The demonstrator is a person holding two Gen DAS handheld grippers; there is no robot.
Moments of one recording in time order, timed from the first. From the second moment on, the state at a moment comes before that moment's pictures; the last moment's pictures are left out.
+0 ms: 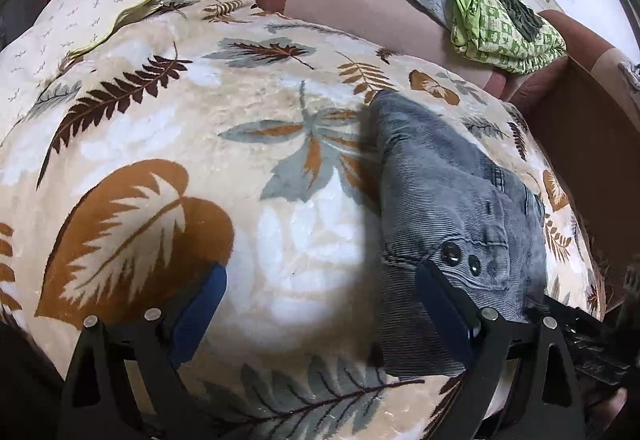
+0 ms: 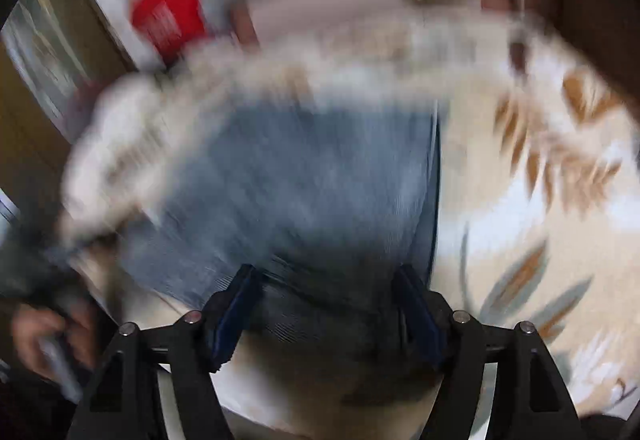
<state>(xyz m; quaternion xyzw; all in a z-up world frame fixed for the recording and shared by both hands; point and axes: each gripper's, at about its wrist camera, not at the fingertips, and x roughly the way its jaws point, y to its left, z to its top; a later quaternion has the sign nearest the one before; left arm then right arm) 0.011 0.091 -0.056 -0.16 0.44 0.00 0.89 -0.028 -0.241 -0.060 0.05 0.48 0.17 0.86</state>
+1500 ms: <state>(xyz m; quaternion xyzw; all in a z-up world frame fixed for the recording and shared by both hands) 0.009 0.089 -0.053 -0.15 0.43 0.00 0.89 -0.027 -0.321 -0.049 0.20 0.43 0.06 0.88</state>
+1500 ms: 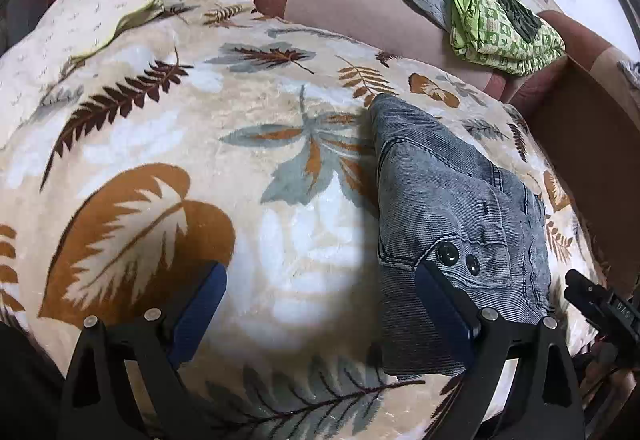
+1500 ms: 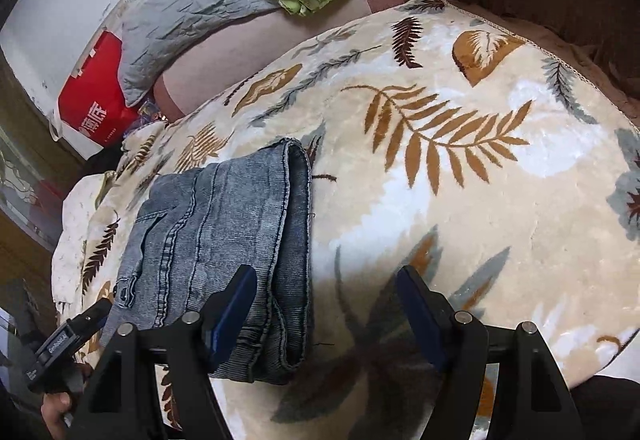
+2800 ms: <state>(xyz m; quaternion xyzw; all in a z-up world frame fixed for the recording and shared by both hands) 0.096 0.038 -0.065 -0.19 0.53 -0.14 0.81 0.067 -0.282 -0.074 0.23 0.56 0.19 0.77</state>
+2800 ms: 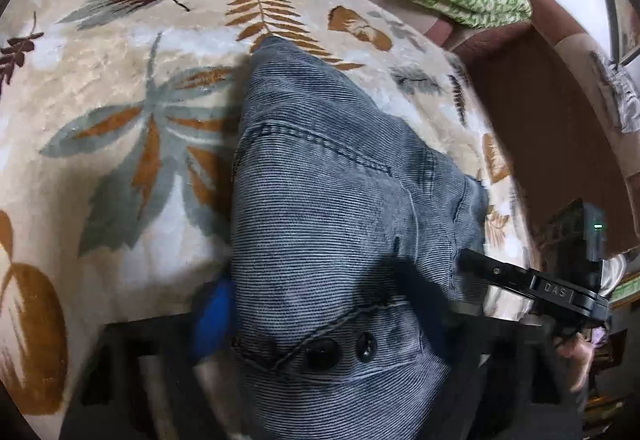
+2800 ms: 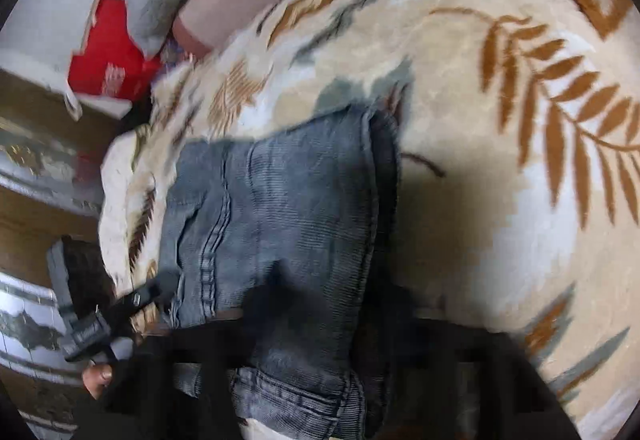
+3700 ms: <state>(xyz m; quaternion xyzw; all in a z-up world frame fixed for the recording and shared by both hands) 0.142 0.122 -0.061 -0.13 0.47 -0.01 0.87 0.150 -0.155 -0.039 0.11 0.51 0.19 0.84</state>
